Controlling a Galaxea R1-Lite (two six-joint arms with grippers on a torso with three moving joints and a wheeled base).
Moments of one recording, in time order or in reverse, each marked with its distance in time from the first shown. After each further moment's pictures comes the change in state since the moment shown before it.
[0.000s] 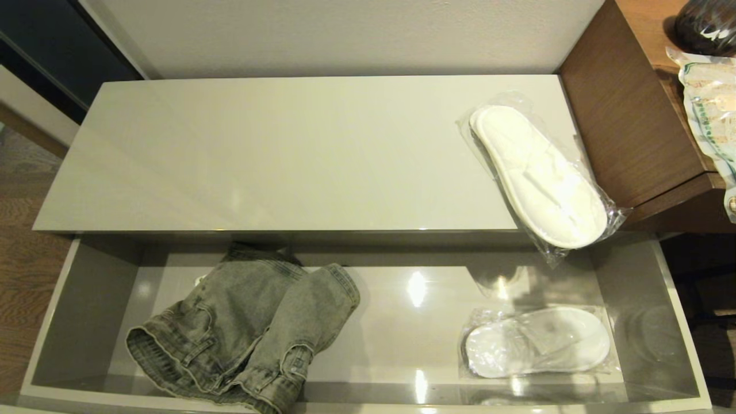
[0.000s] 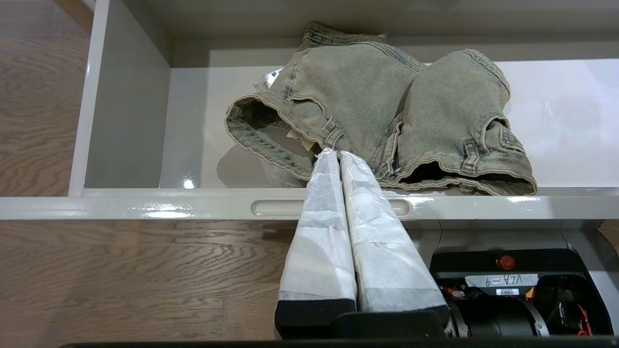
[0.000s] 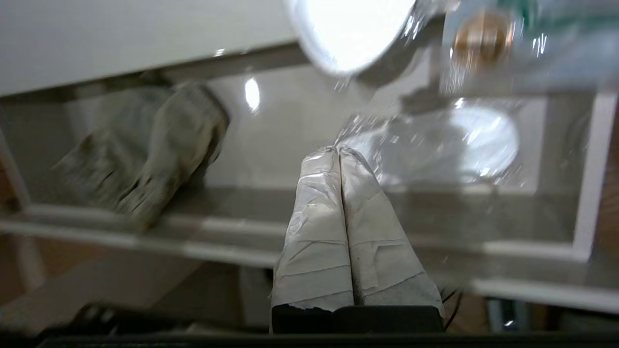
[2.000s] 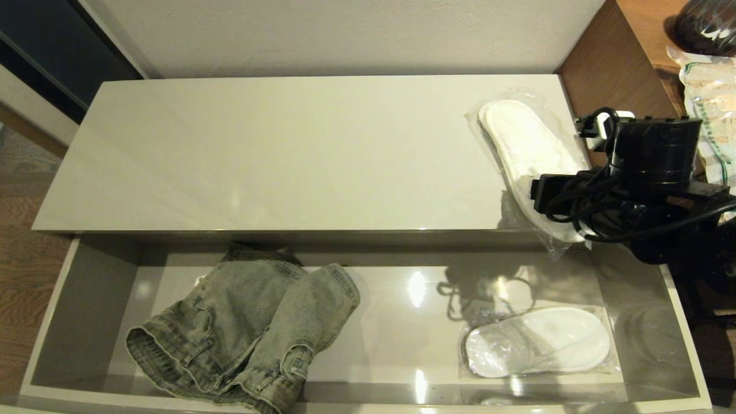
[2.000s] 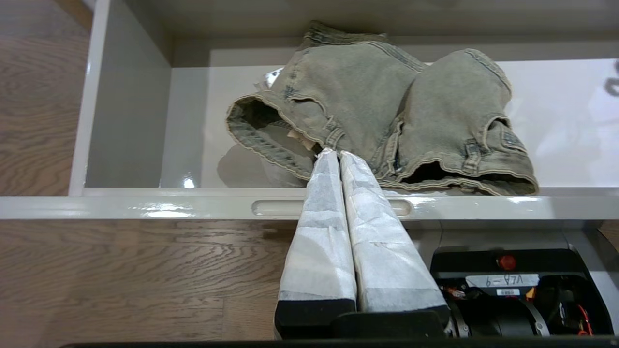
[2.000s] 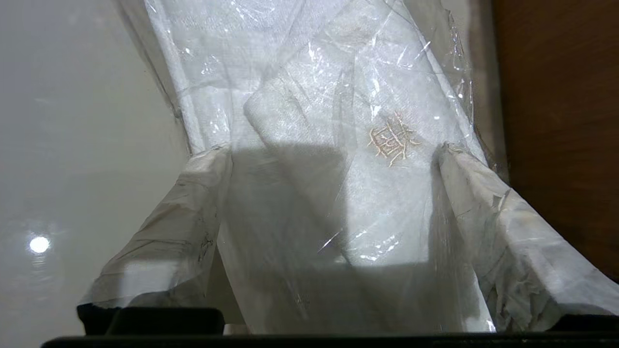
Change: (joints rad) left arm 0.001 0.000 0.000 0.000 0.000 0.000; right arm 0.318 0.649 0.220 -1.090 -0.745 -0.188
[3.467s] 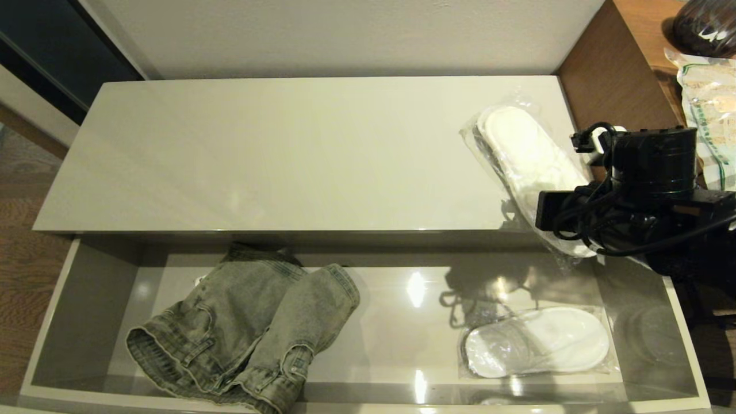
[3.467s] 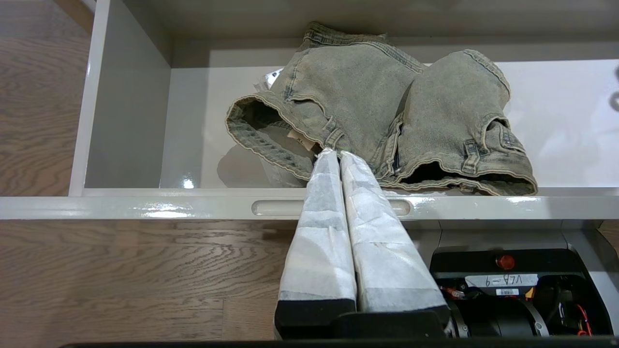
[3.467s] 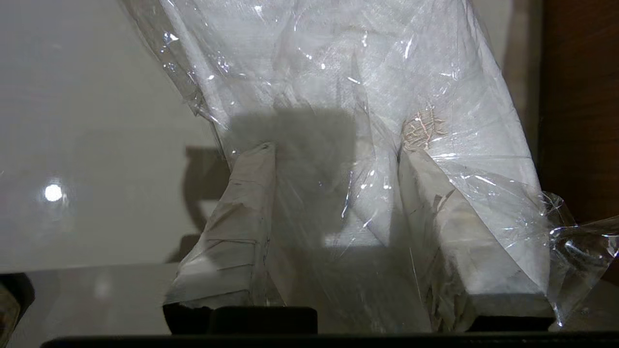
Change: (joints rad) left arm 0.000 0.000 0.000 0.000 0.000 0.000; right arm -0.008 -0.016 0.028 0.153 0.110 0.032
